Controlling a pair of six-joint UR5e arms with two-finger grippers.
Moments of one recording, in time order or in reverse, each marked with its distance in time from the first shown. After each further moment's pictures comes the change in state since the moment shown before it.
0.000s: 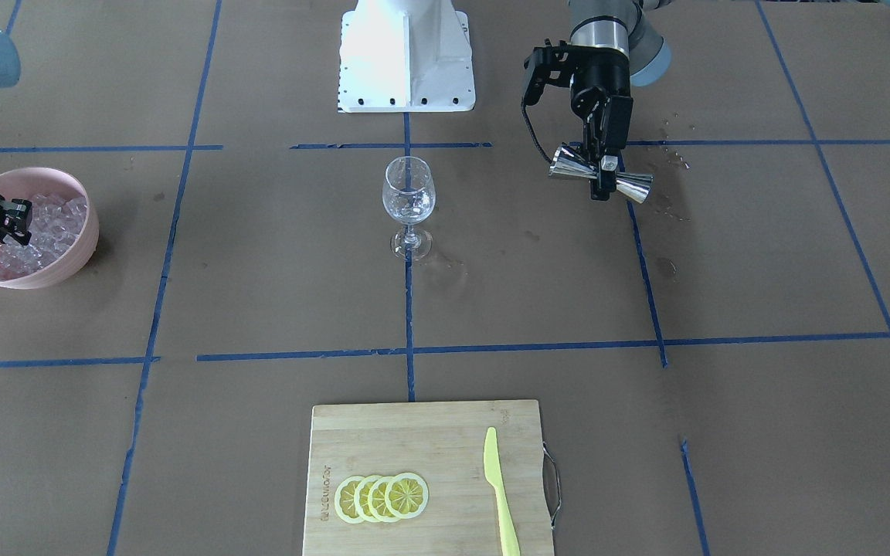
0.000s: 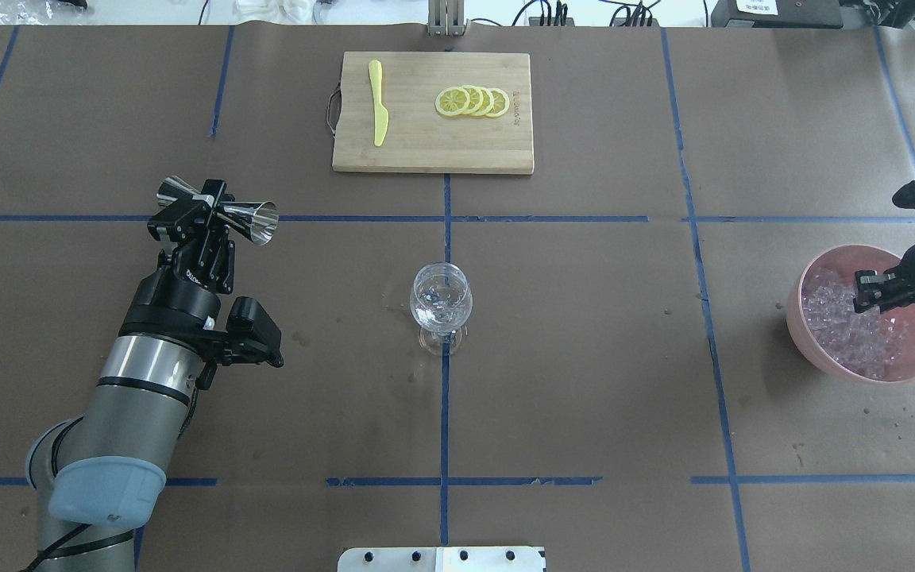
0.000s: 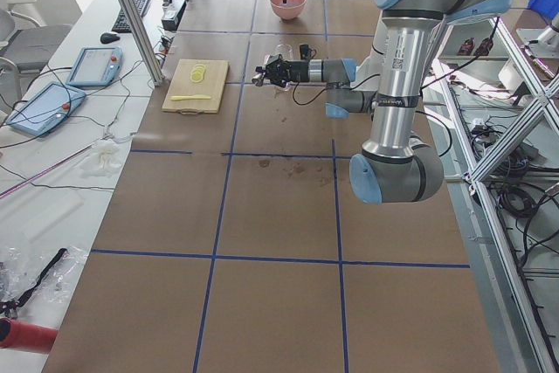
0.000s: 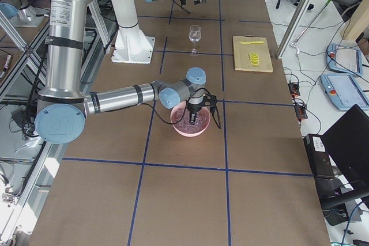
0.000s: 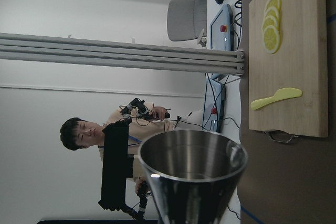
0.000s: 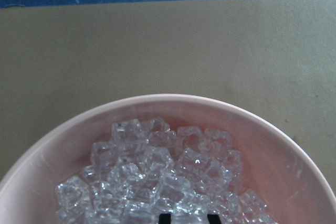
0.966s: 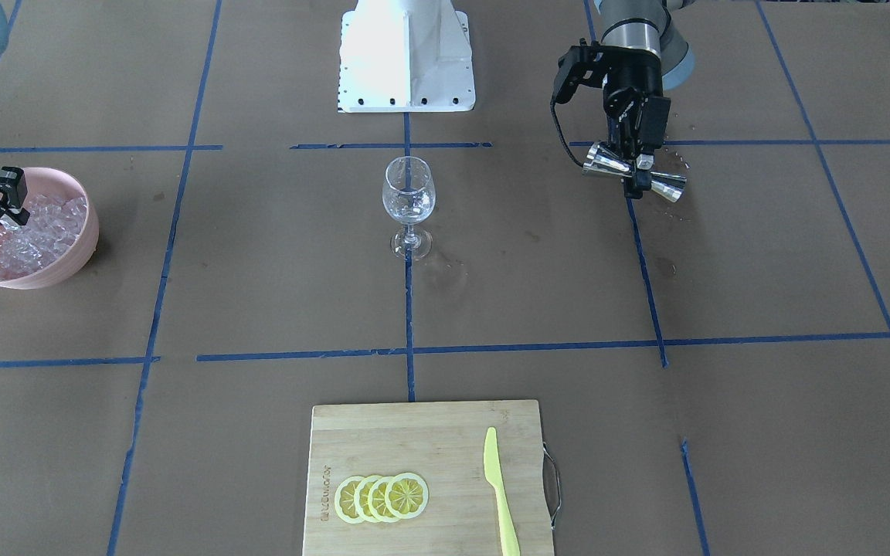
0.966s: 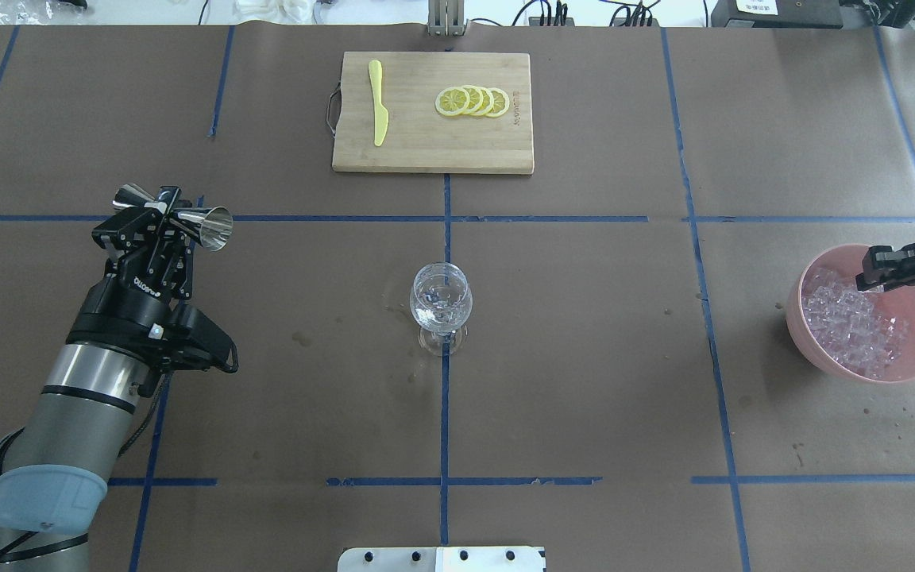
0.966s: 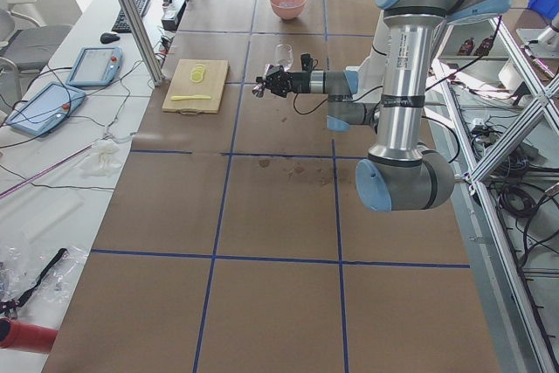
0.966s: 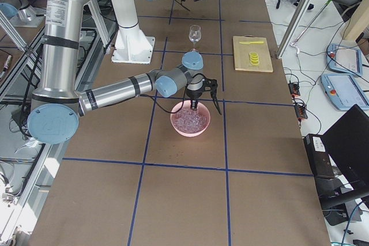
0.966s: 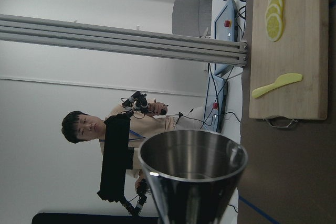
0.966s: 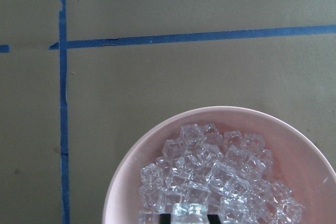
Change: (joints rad) left arm -0.003 0.135 0.006 -0.210 -0.001 -0.016; right arm 0.077 -0.016 0.150 -0.015 0.070 0.008
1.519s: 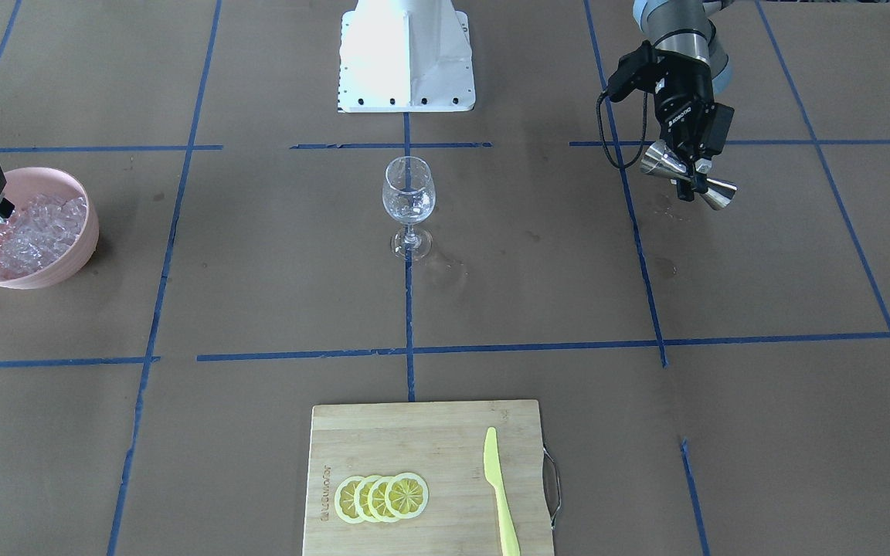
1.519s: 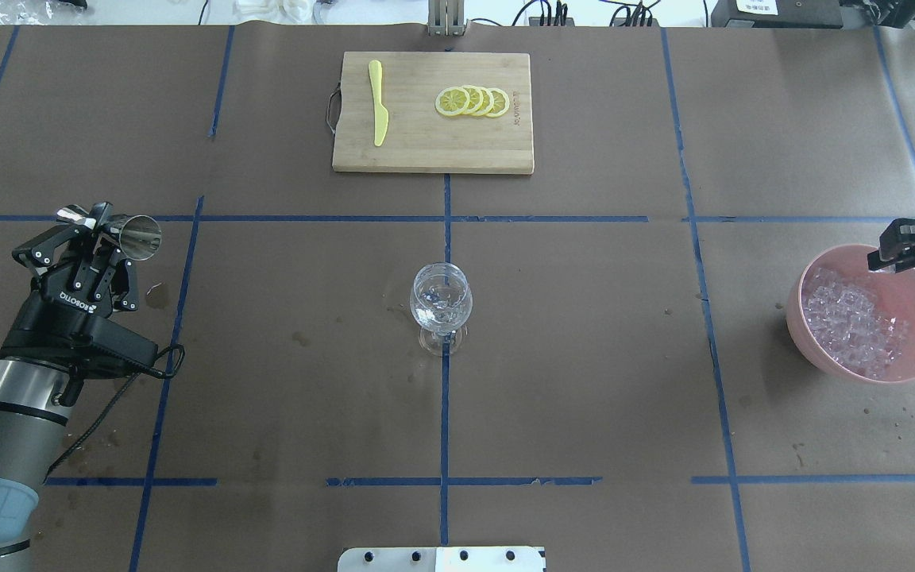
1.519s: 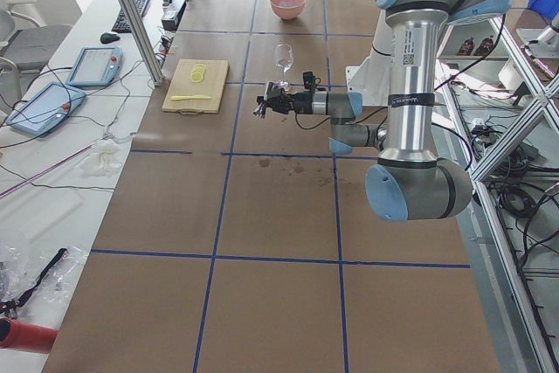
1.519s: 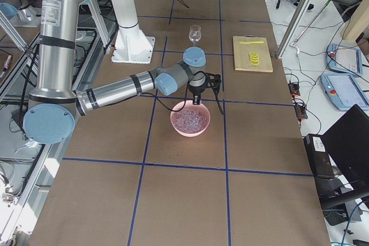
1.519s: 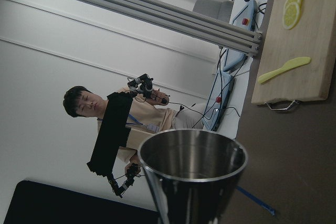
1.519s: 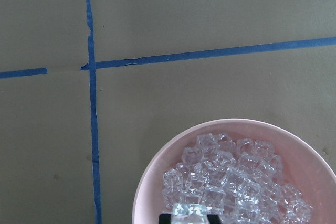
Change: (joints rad) left arm 0.000 0.105 0.055 -0.158 0.029 -0.189; right arm 0.065 0.013 0.022 0.003 0.070 0.006
